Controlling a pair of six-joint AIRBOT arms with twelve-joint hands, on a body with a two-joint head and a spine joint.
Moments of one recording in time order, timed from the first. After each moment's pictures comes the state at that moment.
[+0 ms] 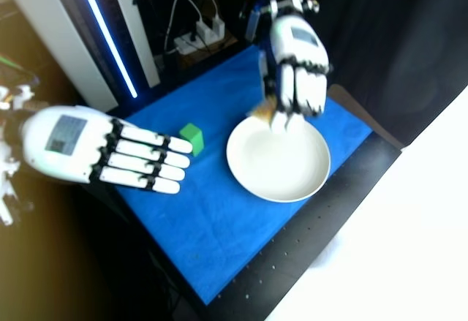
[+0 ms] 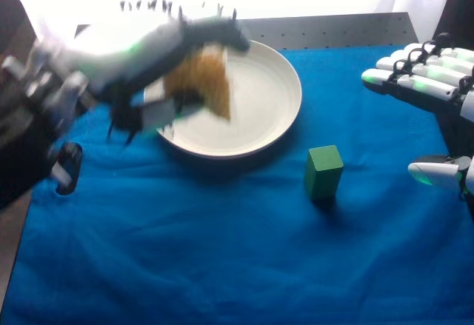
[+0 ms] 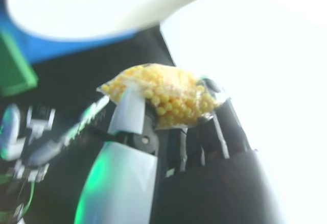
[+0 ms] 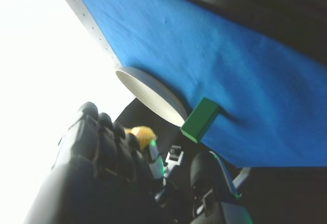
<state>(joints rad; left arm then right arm) 0.70 -1.02 1.06 -0.07 -0.75 1.07 -0.95 -0.80 0.97 -0.05 0.75 -0.81</state>
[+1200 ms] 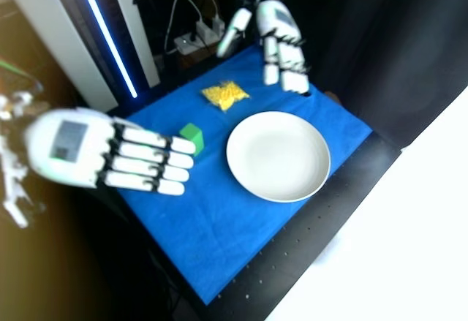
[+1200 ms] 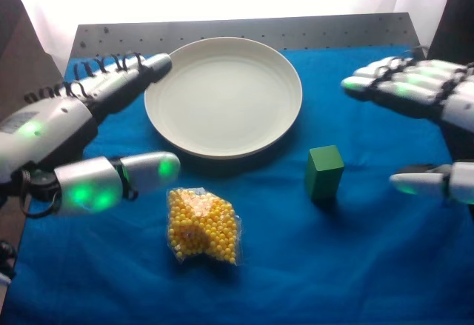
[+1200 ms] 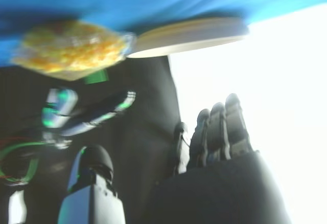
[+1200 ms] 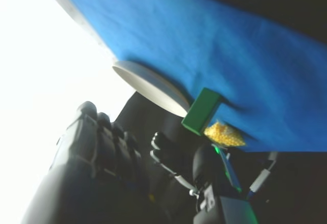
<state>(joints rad) 1.05 -0.91 0.90 -0.30 -1.08 1.02 -0.93 -0.89 1.07 -0.19 0.79 -0.55</state>
